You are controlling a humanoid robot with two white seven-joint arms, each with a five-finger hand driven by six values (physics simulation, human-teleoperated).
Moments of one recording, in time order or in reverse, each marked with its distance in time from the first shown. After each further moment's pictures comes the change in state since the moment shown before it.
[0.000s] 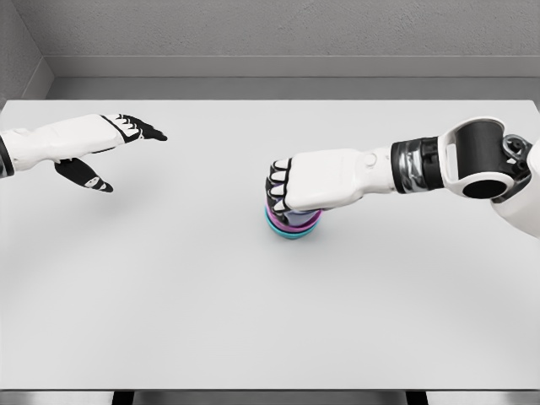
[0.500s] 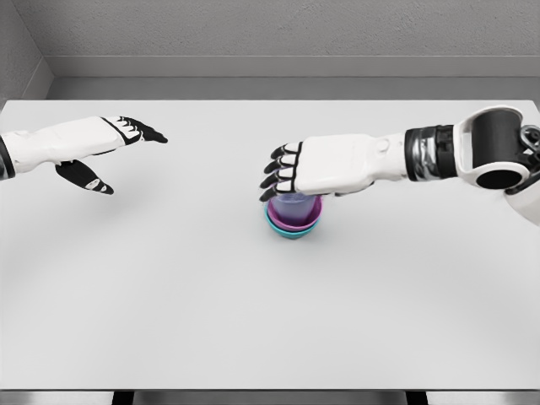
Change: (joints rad) left arm 0.006 -0.001 0.000 0.000 0.000 0.000 0.000; right arm 0.003 -0.025 -0.073 0.010 0.001 0.000 0.000
